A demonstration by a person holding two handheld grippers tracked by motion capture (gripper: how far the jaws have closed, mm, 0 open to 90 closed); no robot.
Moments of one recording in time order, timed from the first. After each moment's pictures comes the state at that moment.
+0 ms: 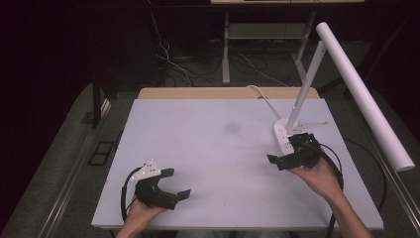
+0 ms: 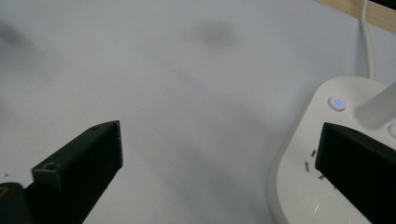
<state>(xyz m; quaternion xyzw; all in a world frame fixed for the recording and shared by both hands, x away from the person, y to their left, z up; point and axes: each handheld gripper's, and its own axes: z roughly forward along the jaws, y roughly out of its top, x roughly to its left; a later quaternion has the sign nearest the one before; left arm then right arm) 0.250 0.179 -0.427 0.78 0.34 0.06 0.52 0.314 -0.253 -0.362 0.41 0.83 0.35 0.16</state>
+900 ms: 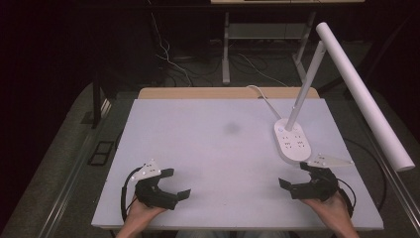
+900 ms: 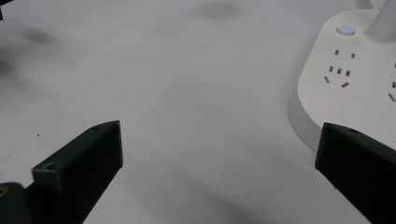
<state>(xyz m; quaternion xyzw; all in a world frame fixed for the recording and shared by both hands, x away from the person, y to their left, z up) 0.249 0.180 -0.427 0.78 0.34 0.06 0.51 0.246 -0.286 -0.410 0.45 0.77 0.42 0.15</state>
